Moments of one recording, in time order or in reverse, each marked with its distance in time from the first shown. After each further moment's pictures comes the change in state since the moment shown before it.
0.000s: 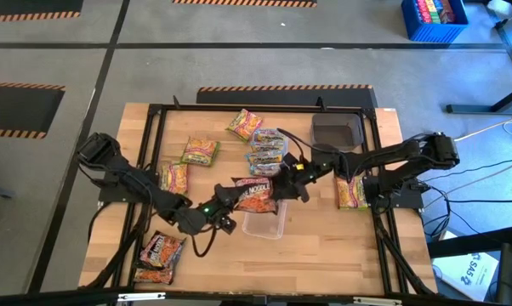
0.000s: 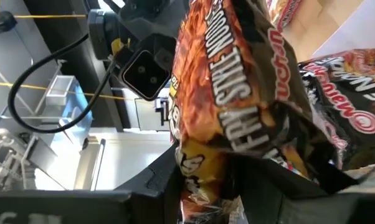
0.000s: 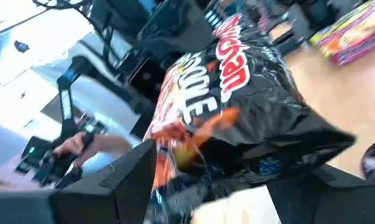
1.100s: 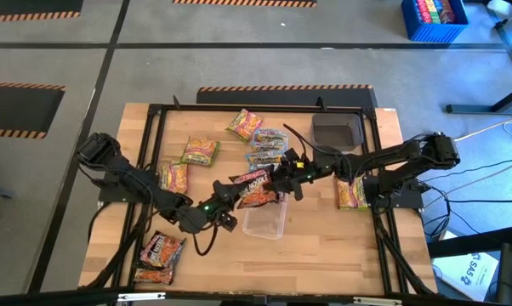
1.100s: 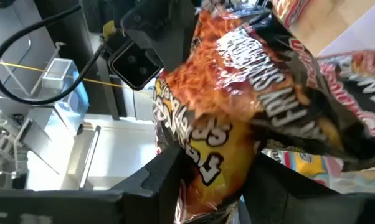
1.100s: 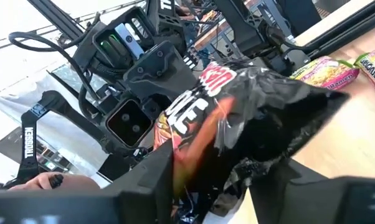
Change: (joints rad) left arm 0.009 0.002 -0.002 -0.002 -0.020 -0.091; right arm 0.027 -0.002 0.011 0.040 0.236 -0.047
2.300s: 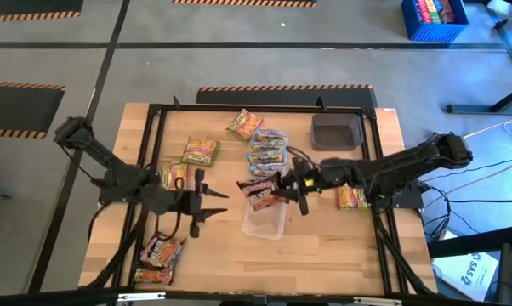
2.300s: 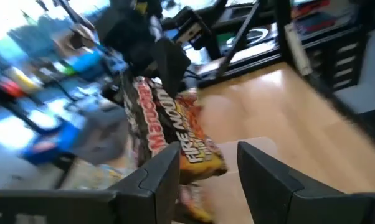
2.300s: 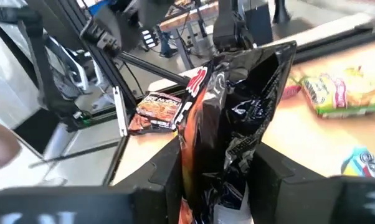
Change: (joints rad) left arm -0.035 -0.435 0.000 -0.565 0.564 -1.093; right arm 0.162 -0.136 -0.001 -0.286 0.285 -0.342
